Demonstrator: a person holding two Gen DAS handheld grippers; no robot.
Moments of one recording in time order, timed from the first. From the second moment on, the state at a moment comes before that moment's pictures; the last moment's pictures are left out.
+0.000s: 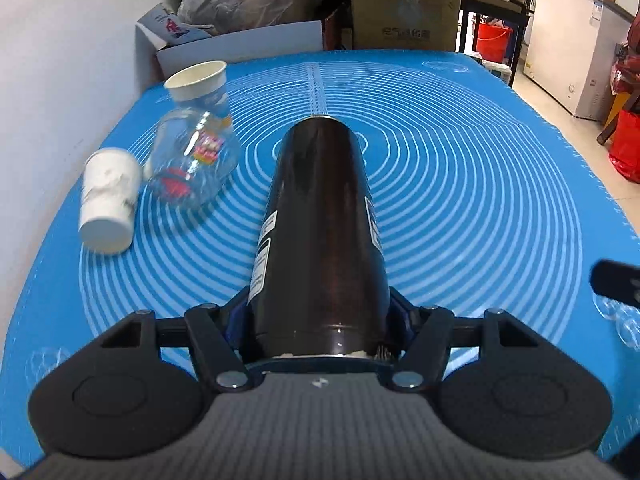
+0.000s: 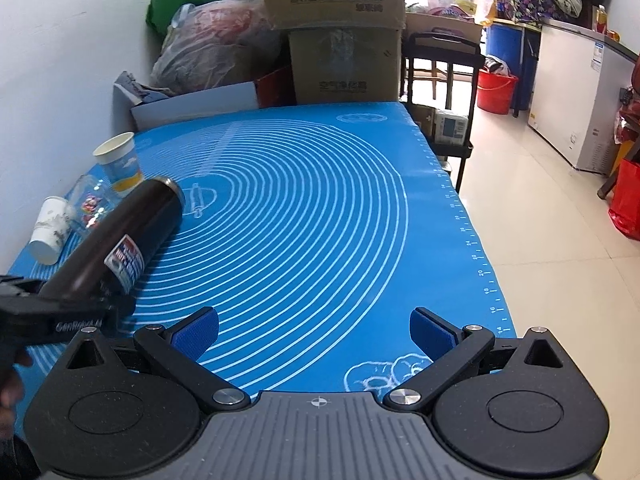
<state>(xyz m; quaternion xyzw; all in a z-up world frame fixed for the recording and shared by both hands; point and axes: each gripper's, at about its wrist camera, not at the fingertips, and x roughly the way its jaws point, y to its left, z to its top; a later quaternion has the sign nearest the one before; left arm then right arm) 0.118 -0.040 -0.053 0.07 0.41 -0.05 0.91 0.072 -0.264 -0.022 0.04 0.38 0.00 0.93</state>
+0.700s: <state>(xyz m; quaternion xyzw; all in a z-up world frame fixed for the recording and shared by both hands) 0.083 -0.014 -0.026 0.03 0.36 -0.04 0.93 0.076 -0.233 -0.004 -0.09 0.39 0.06 0.92</state>
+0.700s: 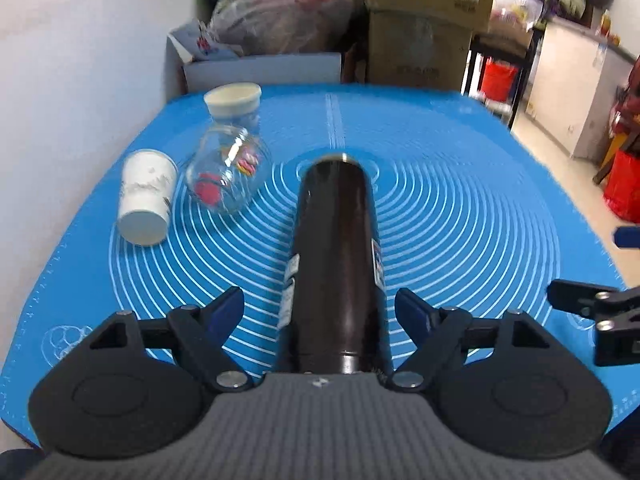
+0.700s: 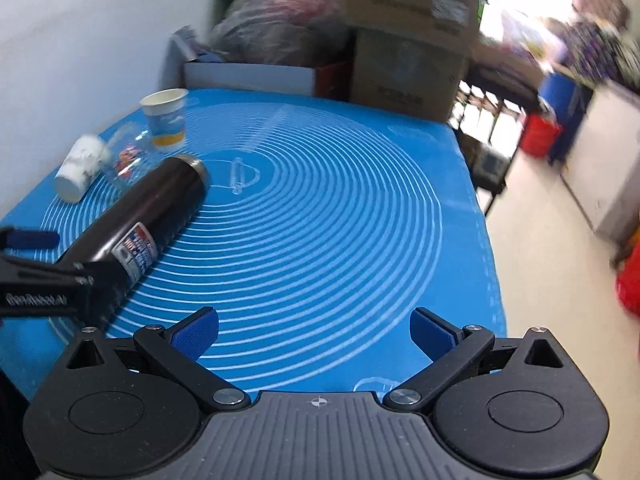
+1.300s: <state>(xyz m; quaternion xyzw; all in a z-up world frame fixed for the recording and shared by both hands) 0.031 0.108 -0.019 -0.02 0.30 0.07 0.95 0.065 -0.058 -0.034 -0.85 0.13 0.24 0.45</state>
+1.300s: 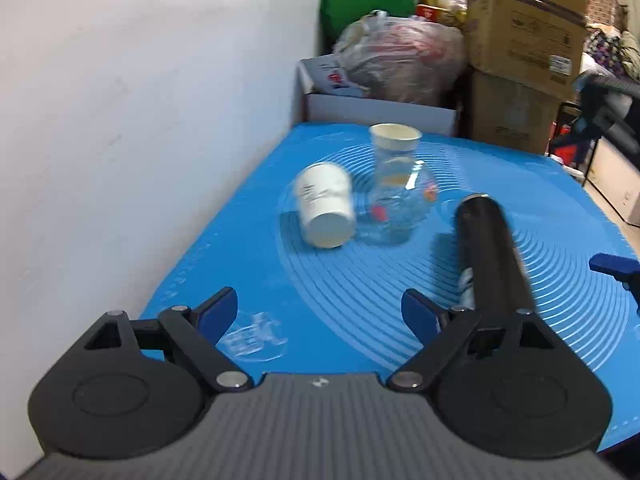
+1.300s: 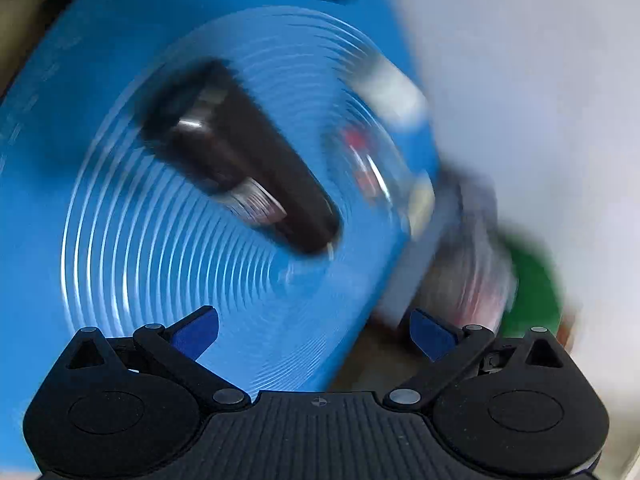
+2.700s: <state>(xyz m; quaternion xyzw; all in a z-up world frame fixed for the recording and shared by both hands) 0.041 0.142 -0.046 -0.05 0.31 0.07 0.95 0.112 -0.023 -0.055 -0.75 0.11 0.40 0.51</state>
